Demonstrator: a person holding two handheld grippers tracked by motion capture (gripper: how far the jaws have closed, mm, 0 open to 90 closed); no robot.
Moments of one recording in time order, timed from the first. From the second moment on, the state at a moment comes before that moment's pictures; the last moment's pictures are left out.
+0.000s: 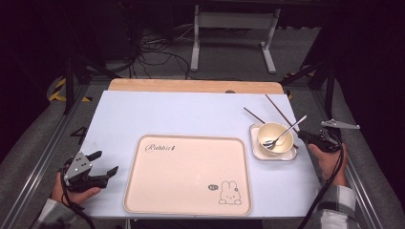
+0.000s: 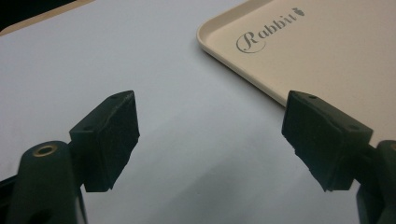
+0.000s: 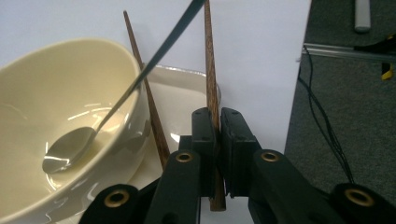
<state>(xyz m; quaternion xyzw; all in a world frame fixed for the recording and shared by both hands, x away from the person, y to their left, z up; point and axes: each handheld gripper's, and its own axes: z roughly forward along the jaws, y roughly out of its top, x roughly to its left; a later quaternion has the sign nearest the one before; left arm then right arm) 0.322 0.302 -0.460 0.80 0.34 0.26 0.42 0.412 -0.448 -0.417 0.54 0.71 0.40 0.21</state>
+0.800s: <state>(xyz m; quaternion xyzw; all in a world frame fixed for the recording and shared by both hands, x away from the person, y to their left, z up) 0.322 0.300 -0.460 0.80 0.34 0.26 0.42 0.393 -0.461 -0.391 0.55 0.65 0.45 0.28</state>
